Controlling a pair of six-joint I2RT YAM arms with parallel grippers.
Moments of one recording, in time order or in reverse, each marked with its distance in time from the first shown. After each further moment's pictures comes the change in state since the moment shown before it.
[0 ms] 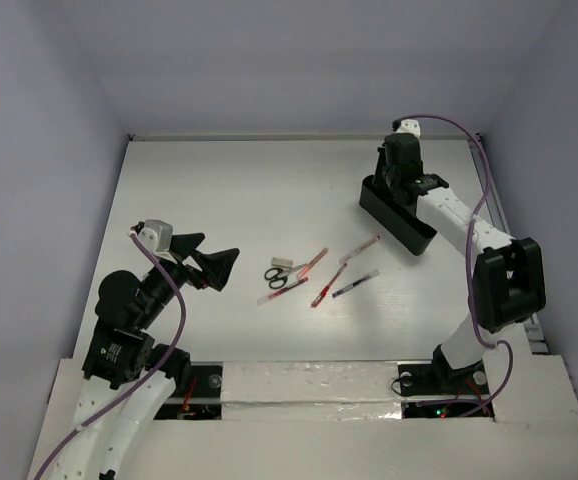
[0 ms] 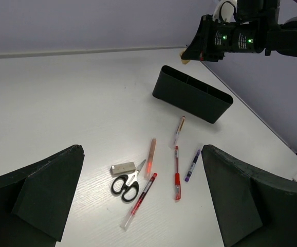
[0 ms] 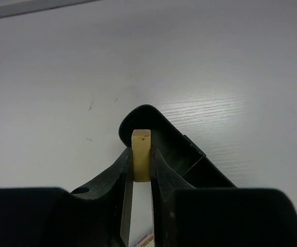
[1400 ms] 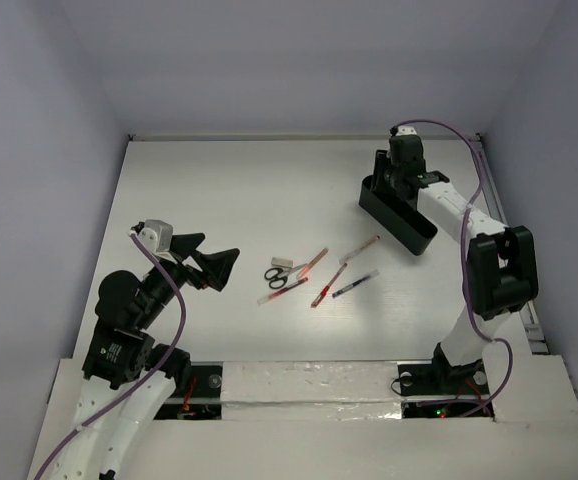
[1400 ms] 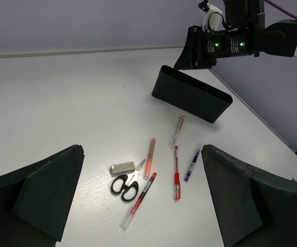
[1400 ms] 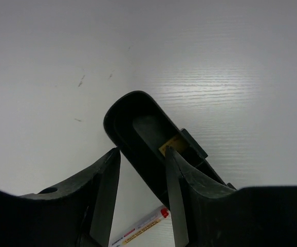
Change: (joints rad) left arm 0.000 0.000 0.000 0.000 0.003 0.000; right arm -0.072 0.092 0.029 -0.063 -0.145 -0.051
